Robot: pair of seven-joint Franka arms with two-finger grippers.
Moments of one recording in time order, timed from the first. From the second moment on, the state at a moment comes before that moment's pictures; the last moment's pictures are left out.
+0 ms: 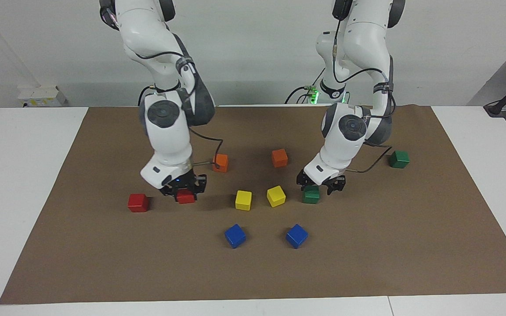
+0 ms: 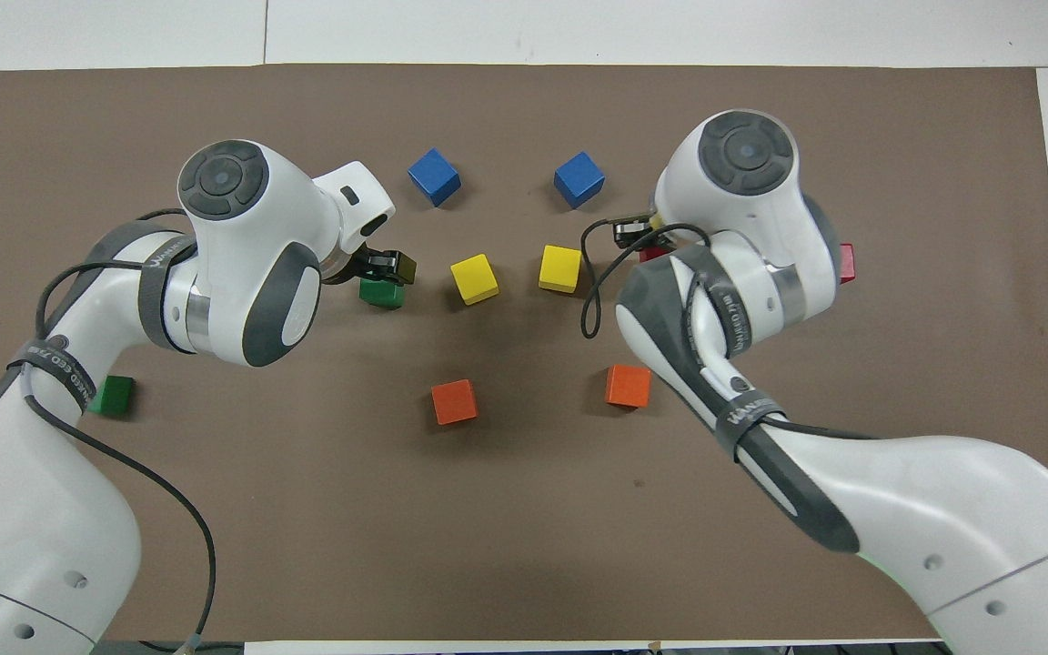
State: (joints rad) left arm -0.33 0.39 -0.07 -1.79 -0.05 2.20 -0.10; right arm 0.14 0.37 0.07 -1.58 -0.10 2.03 0.13
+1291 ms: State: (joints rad) left arm -0.35 0.43 -0.06 -1.81 -0.02 2.21 -0.08; right arm -0.07 0.33 0.08 -1.81 -0.06 2.24 -0.02
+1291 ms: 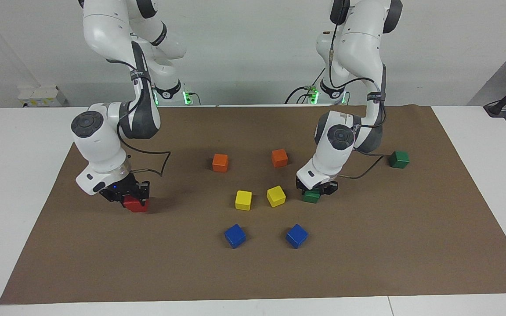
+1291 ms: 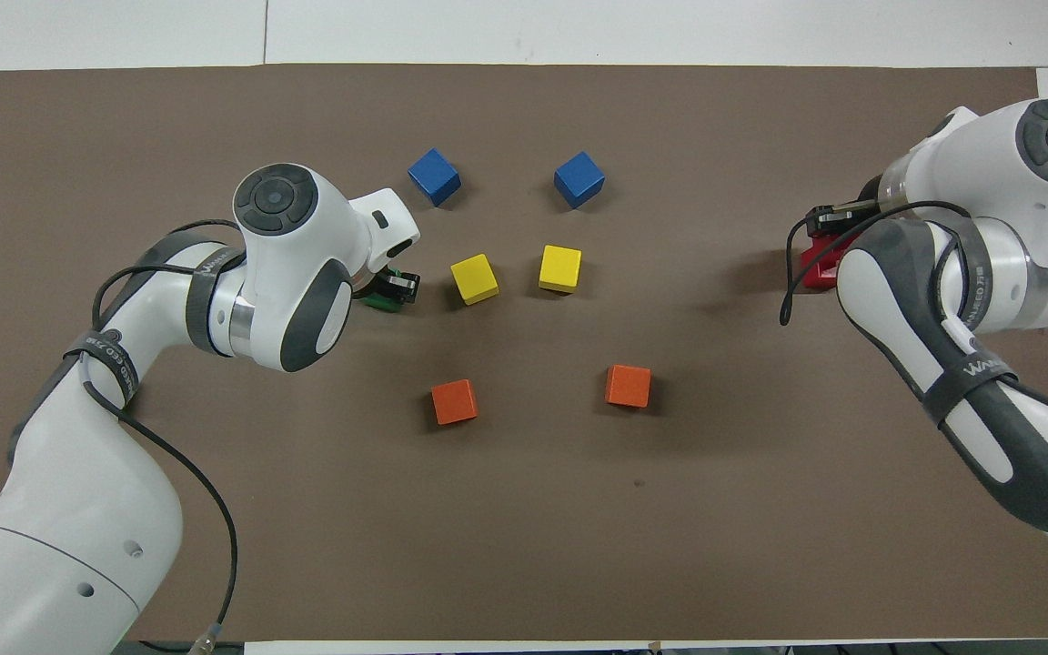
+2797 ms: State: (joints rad) left arm 0.27 -0.03 -0.03 -2.15 -0.06 2.05 0.48; right arm -0.09 0.29 0.08 -1.92 -0.04 2.33 0.03
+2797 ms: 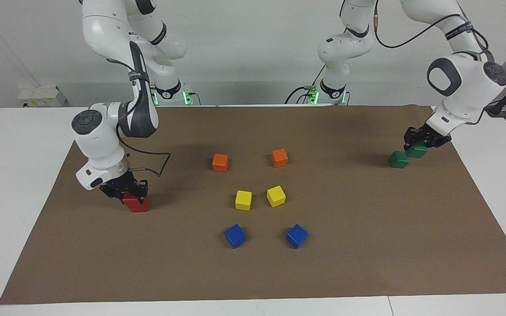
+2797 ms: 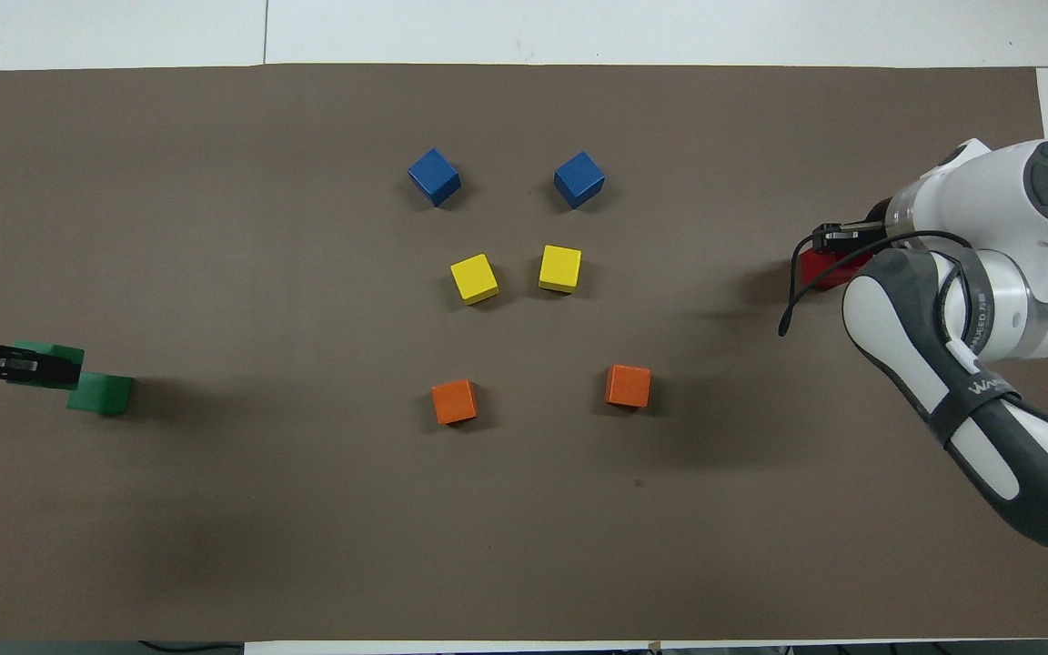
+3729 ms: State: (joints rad) left arm 0.28 -0.04 -0.03 -2.31 -0.06 2.28 0.48; right arm -0.09 0.29 0.08 -1.93 -0.04 2.34 0.03
